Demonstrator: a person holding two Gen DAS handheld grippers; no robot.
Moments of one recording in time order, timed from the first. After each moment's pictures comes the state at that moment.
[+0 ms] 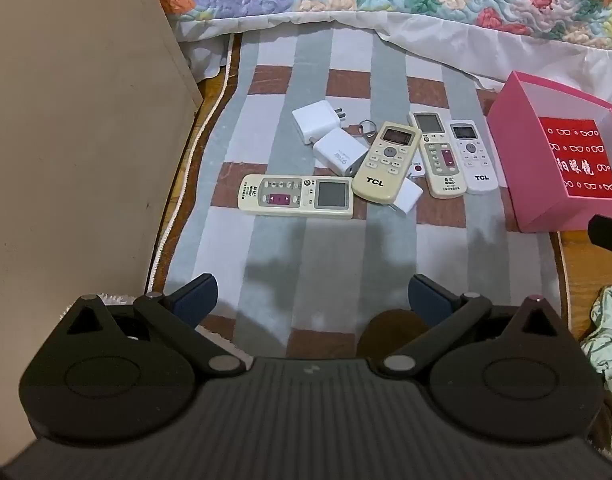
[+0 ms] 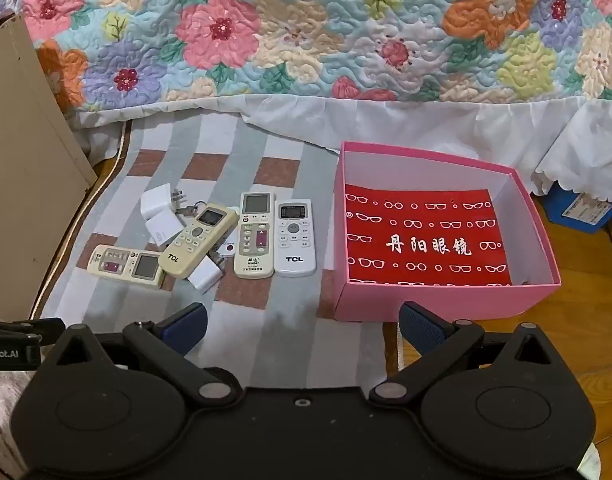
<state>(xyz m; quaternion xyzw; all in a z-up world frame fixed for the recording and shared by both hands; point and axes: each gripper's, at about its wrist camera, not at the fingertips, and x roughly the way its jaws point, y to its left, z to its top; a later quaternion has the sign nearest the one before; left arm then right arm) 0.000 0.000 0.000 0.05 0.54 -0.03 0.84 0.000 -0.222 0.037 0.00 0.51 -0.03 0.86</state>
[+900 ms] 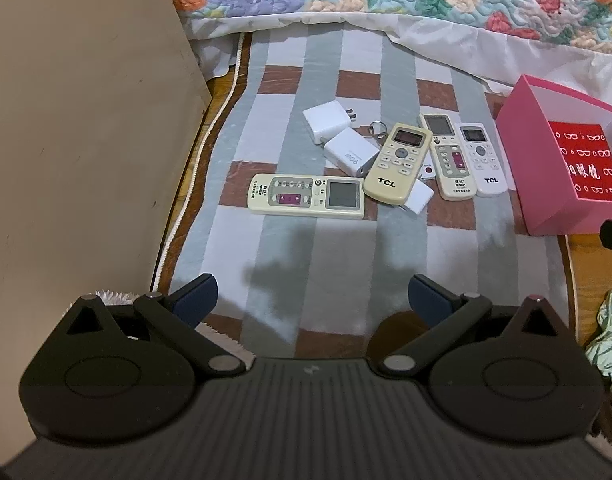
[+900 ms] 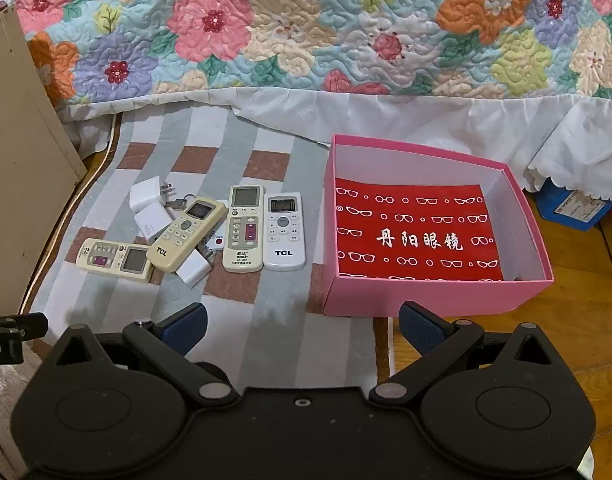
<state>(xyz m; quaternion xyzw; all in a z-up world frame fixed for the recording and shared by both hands) -0.006 0.001 -0.006 0.04 0.53 -0.02 0.84 0.000 -0.226 0.032 -0.01 0.52 -0.04 0.85</state>
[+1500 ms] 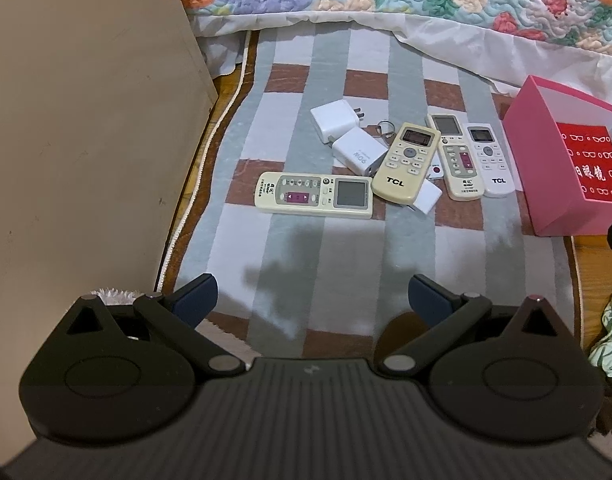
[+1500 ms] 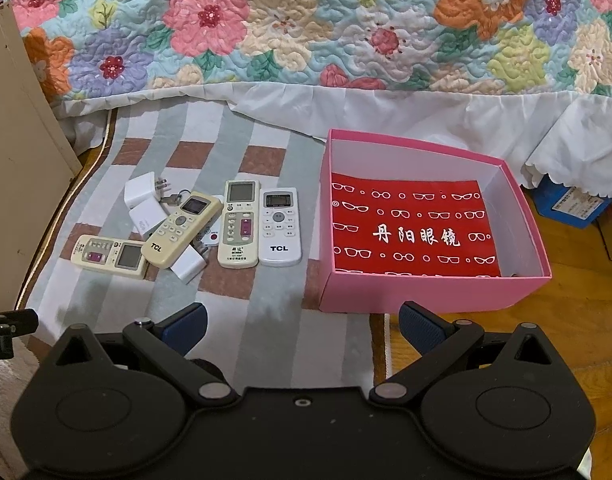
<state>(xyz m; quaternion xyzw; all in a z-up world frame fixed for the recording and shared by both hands) -0.005 0.005 -0.009 0.04 0.53 -0.01 0.84 0.001 -0.228 0.029 -0.01 0.52 -0.04 0.85</state>
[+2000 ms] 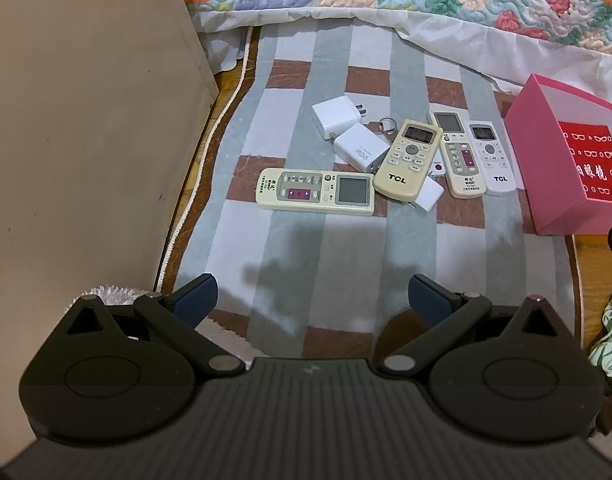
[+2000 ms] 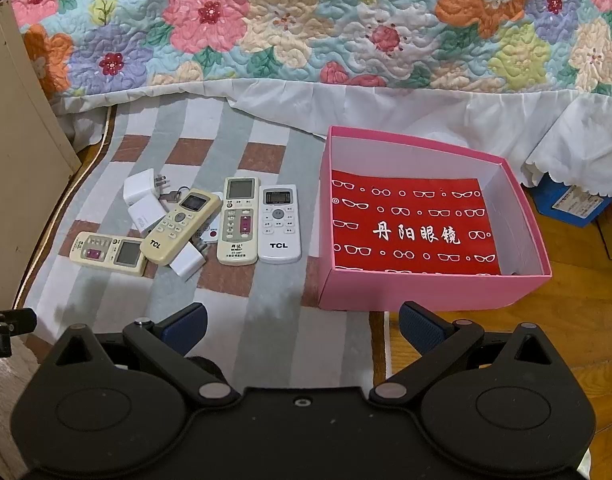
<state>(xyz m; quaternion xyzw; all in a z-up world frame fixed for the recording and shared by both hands) -0.007 0.006 -0.013 0.04 0.54 -0.01 0.84 0.000 -0.227 0.026 -0.01 0.52 -0.05 0.85</state>
